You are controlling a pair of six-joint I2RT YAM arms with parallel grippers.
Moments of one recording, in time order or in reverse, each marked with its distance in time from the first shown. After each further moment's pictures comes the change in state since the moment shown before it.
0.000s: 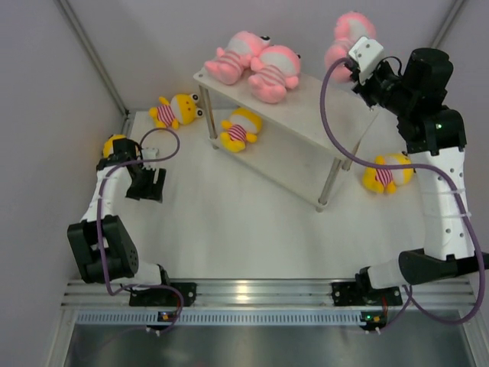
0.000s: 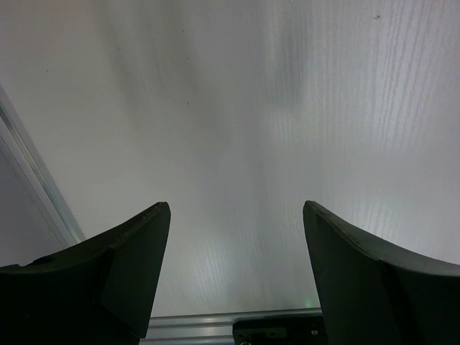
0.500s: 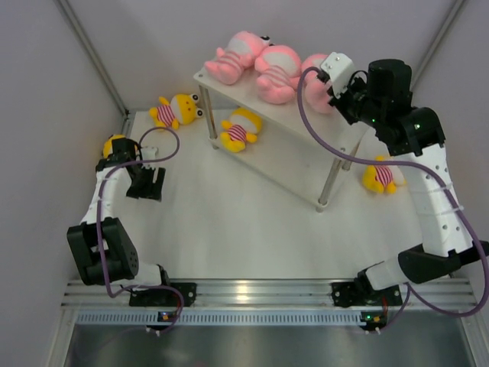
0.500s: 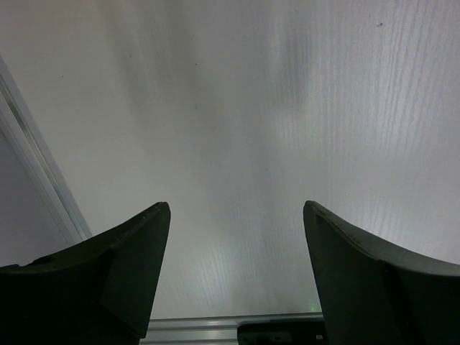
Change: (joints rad) left arm 0.000 -0.013 -0.001 0.016 -0.011 0.007; right arm 0.227 0.032 0.044 -0.268 0.276 0.068
